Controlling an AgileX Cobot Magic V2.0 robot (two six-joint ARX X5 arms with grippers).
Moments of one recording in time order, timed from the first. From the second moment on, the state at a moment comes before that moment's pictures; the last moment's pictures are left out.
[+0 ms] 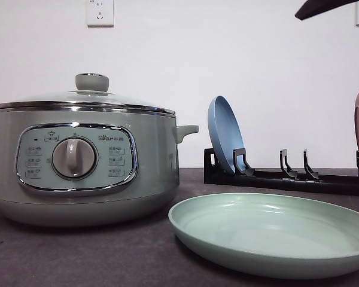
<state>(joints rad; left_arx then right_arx) 0.00 0.64 1.00 -0.78 0.58 -0.01 0.42 1.00 1.10 -0.90 -0.61 -0.02</state>
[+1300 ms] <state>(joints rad) -0.31 1.44 1.63 -1.04 0.24 0.04 0.40 1.00 1.10 -0.87 -0.63 -0.03</state>
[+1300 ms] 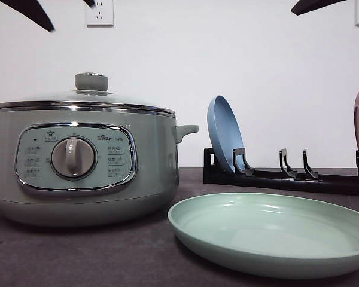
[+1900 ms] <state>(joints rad) -0.42 1.65 1.67 -1.06 0.07 0.09 0.40 1.00 1.10 -0.87 -0.63 -0.03</state>
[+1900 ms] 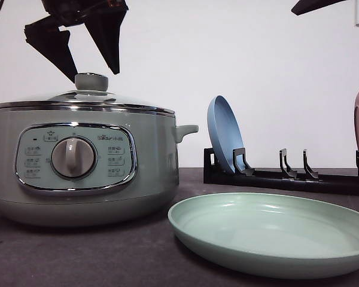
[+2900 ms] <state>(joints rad) -0.43 1.69 1.67 -1.09 0.04 0.10 0.40 1.00 1.10 -0.87 -0.60 -0.03</state>
